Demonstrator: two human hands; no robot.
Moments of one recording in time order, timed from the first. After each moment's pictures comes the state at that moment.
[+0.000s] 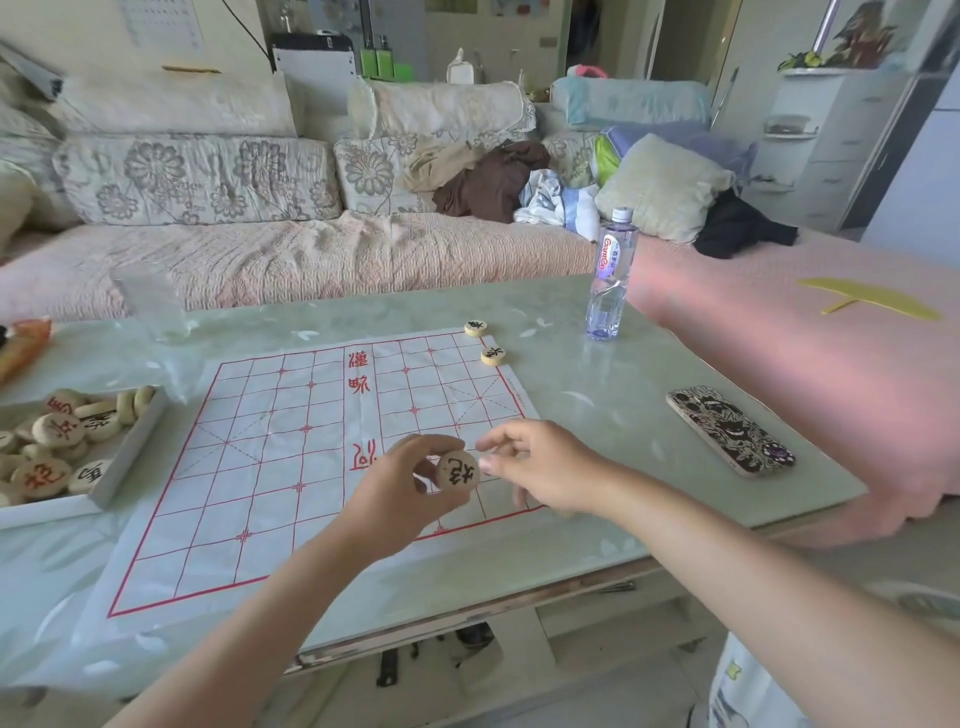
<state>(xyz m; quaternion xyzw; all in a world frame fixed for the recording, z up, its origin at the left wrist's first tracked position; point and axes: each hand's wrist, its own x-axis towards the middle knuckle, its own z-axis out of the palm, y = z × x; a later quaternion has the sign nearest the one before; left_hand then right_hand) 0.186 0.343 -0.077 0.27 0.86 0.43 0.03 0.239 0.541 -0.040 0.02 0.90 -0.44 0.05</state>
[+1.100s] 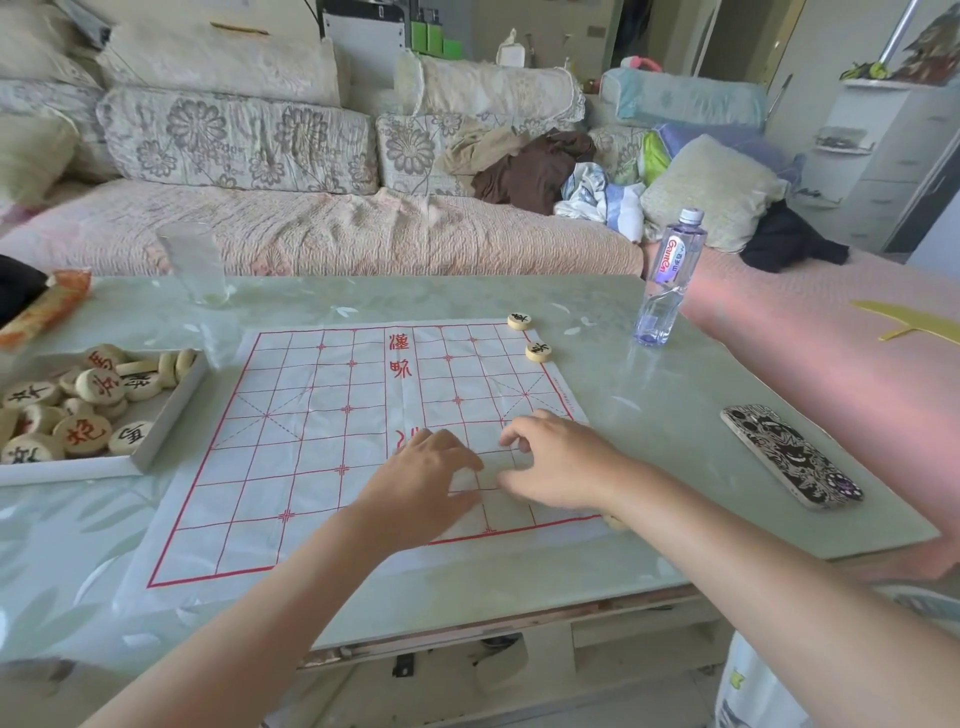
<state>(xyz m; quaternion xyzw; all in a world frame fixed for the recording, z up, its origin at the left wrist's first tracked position) 0.154 0.313 -0.096 0.35 0.91 0.21 -0.03 0.193 0.507 -0.047 0.00 0.99 -0.15 0.07</state>
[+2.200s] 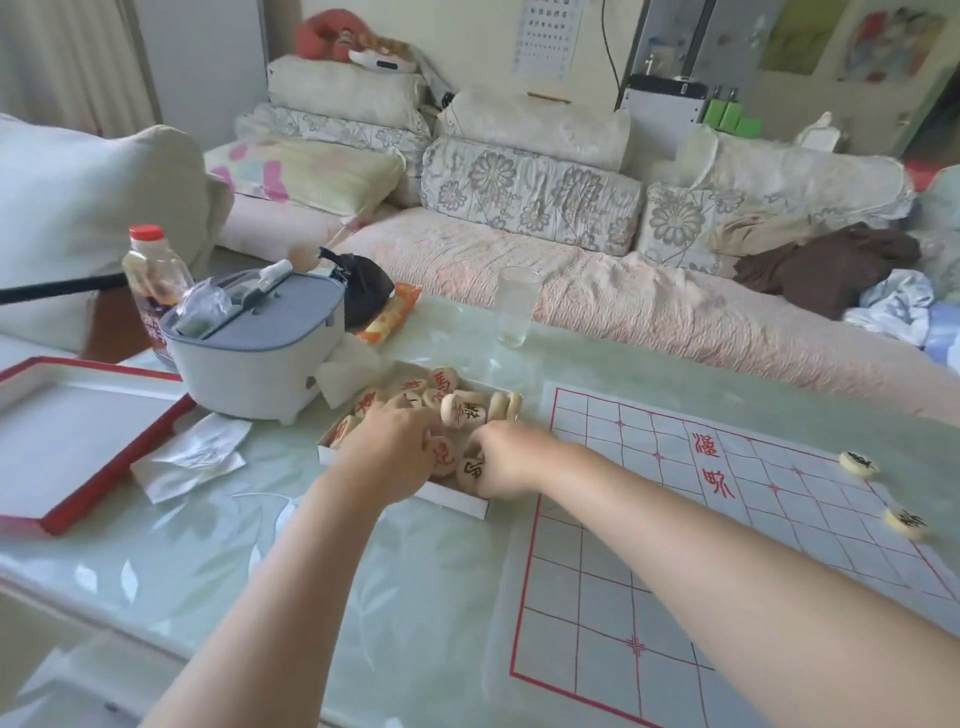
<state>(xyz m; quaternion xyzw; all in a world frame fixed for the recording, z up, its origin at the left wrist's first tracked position) 0.054 -0.036 -0.068 -0.02 0.97 0.21 -0.09 0.010 0.123 -0.047 -0.24 0.96 -0.02 0.13</state>
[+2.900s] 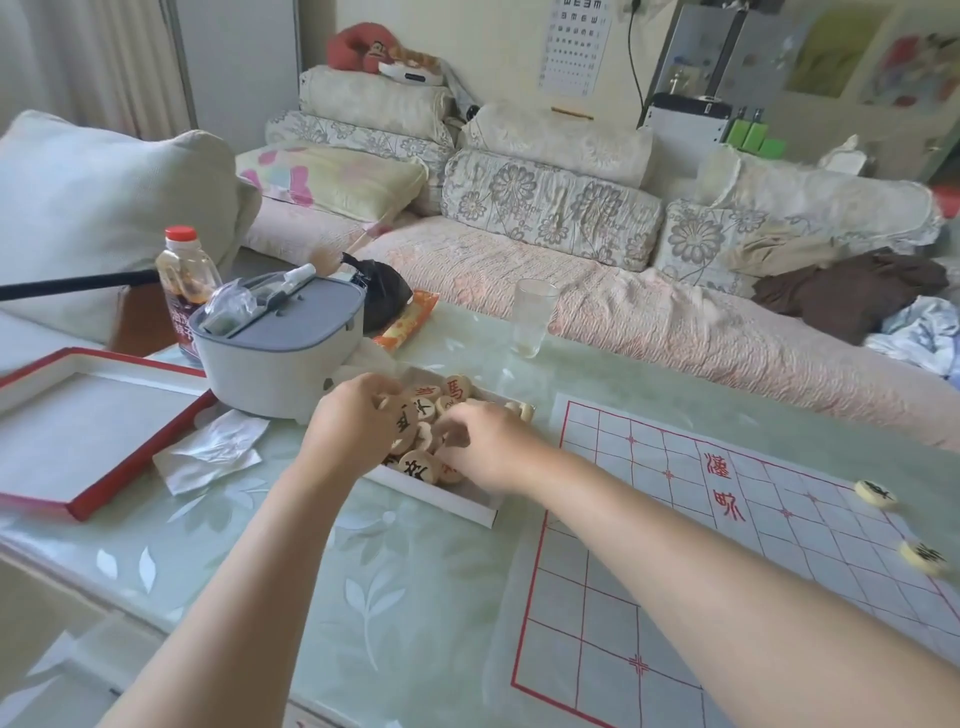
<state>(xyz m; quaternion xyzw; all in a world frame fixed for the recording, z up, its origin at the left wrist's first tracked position) 0.065 -0.065 -0.044 -0.18 0.89 0.39 -0.17 0.014 0.101 -0.038 -0.29 0.93 -0.21 0.06</state>
